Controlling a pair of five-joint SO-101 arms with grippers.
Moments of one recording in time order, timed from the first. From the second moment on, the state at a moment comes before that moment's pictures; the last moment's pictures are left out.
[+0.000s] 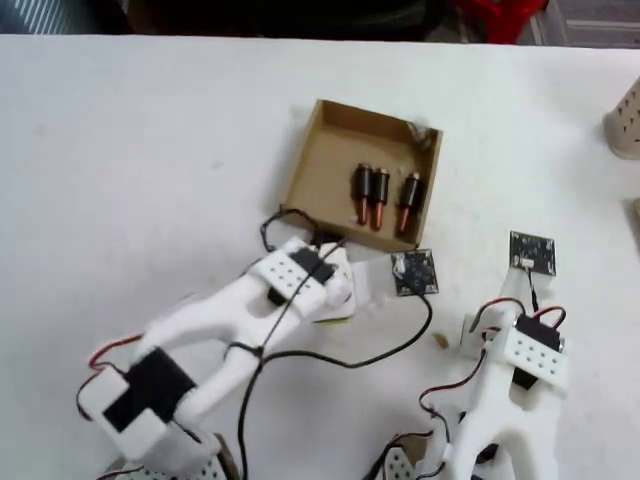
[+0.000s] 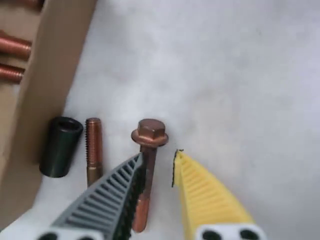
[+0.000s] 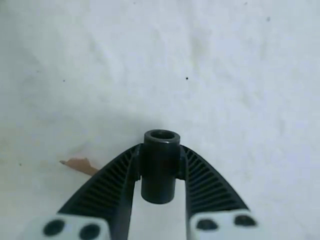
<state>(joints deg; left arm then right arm) 36.4 2.3 34.2 45.1 -40.9 25.4 -40.4 71.5 50.8 18.6</state>
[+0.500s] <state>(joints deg) 36.3 7.6 28.7 46.3 -41.2 25.4 -40.4 71.5 50.8 18.7</state>
